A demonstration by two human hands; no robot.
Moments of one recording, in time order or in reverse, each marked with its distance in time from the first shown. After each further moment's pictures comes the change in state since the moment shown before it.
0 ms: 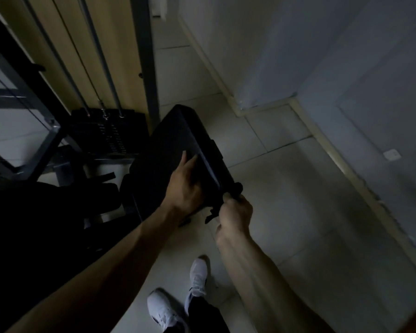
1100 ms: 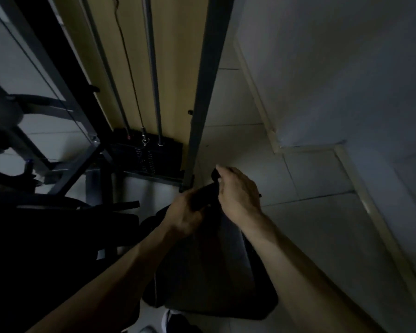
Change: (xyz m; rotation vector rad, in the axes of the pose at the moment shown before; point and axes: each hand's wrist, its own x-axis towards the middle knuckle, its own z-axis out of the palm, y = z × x) left_hand 0.131 -0.057 -0.103 0.023 -0.029 -0.261; right_hand 0.106 -0.132 0.213 -1.425 -0.501 -1.000
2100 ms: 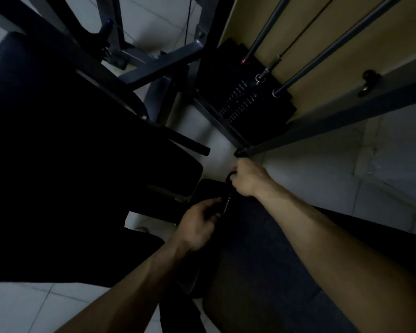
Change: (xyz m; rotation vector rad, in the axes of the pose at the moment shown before) left_hand -0.026 -0.290 0.053 -0.506 0.187 -0.445; right_hand 0.126 -0.105 0.311 -0.421 -0.729 -0.120
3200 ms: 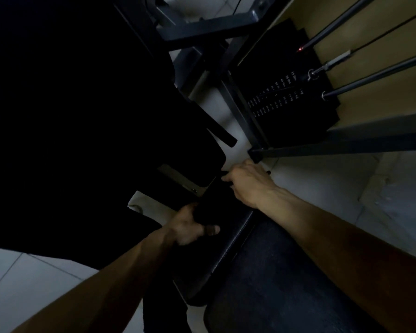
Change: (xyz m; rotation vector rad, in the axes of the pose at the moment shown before) left_hand 0.024 -0.104 -0.002 -0.326 -0.131 -0.230; right_hand 0.051 -0.022 0.073 -0.481 -0.116 -0.347
